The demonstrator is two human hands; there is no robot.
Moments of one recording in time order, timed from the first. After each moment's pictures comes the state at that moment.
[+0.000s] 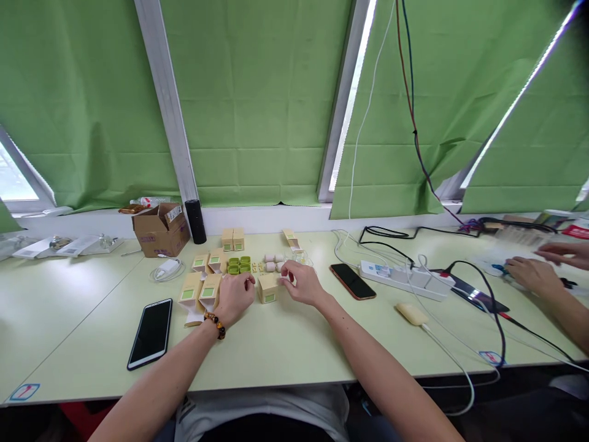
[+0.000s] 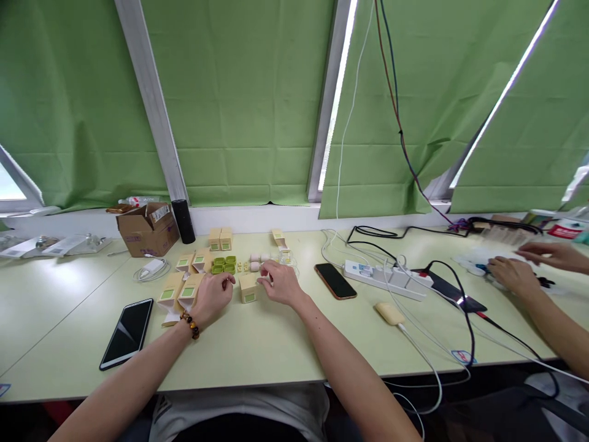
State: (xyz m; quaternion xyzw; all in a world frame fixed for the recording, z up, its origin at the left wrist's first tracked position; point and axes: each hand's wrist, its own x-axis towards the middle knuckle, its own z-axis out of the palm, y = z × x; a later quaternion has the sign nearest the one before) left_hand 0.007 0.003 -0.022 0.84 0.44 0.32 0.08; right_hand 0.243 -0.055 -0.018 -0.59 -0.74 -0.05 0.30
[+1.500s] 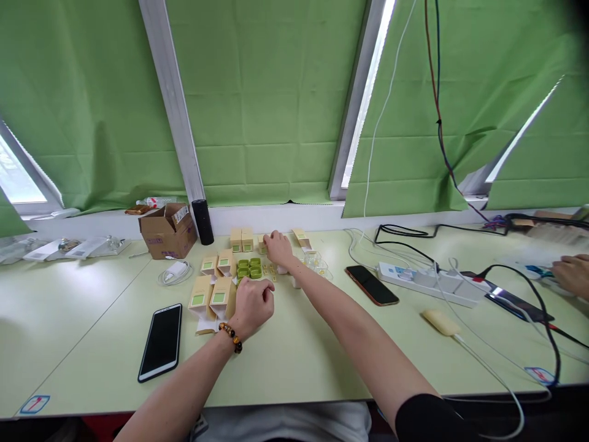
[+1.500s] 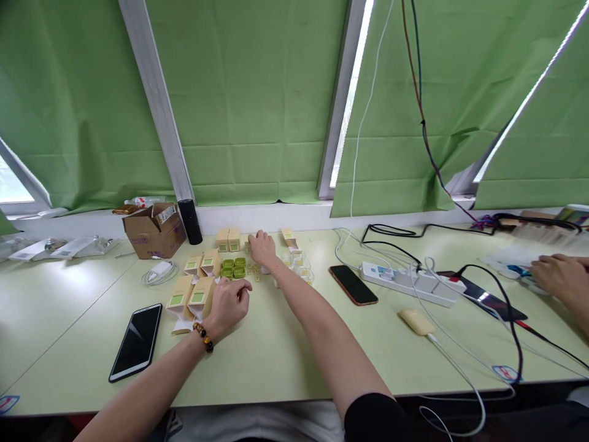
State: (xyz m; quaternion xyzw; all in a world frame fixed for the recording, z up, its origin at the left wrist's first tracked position) left_hand 0.014 -0.002 -0.031 0.86 0.37 0.36 0.07; right_hand 0.207 0.127 -0.014 -0.69 -0.69 -0.05 0.19
